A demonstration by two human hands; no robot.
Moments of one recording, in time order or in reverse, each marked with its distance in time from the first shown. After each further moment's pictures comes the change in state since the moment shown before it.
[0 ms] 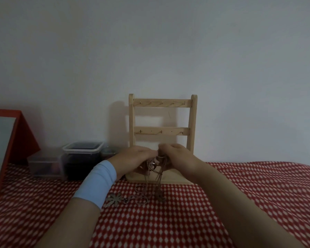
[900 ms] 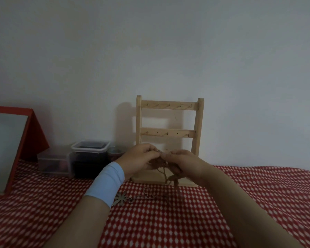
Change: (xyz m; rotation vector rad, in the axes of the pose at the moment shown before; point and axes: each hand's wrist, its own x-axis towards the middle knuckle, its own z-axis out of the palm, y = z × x) left_hand 0.011 -0.015 -0.001 -0.173 0.095 0.041; right_hand 0.000 0.007 -0.009 -0.102 -0.074 0.123
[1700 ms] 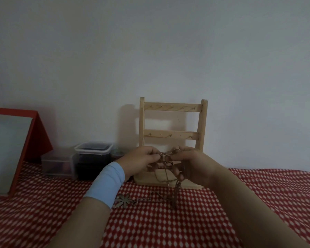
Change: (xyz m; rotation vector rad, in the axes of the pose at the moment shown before) left_hand -0.001 0.002 -0.011 0.175 -0.063 0.019; right_hand -0.006 -0.005 -0.006 0.423 -0.107 -0.065
